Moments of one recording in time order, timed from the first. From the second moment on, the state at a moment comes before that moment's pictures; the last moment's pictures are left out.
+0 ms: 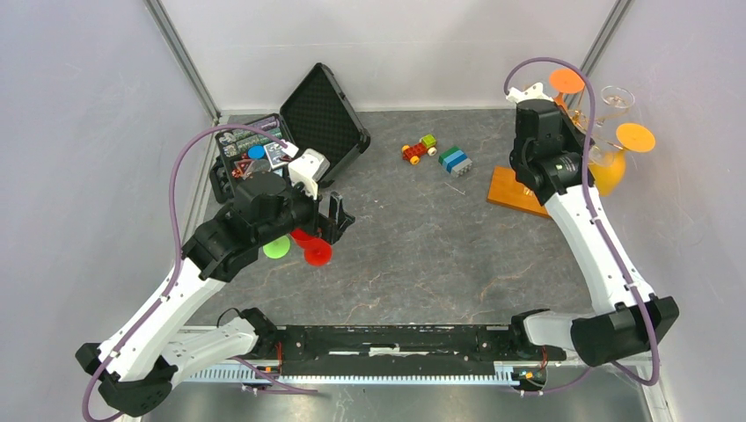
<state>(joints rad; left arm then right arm) -0.71 0.89 1.15 -0.68 0.03 -0.15 0.24 1.27 1.38 -0.58 1.06 -0.68</state>
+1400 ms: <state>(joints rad) -0.71 0.89 1.15 -0.68 0.02 -0.15 0.33 1.31 1.41 -0.45 1.14 -0.89</state>
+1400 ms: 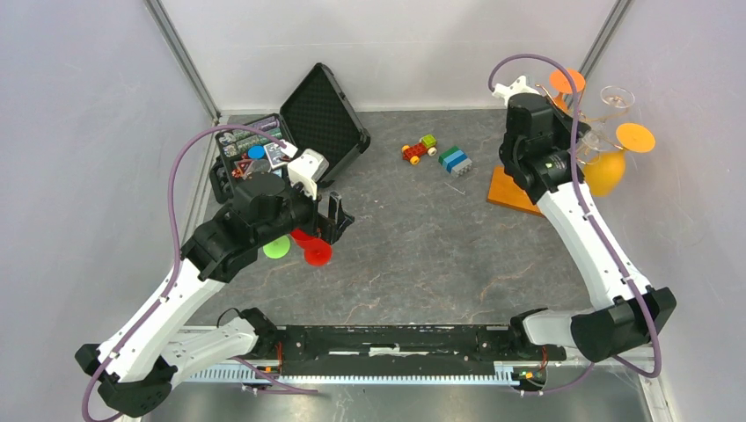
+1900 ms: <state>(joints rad) -0.71 0.89 1.15 -0.68 0.03 -0.15 0.20 1.30 1.37 -0.36 1.12 -0.93</state>
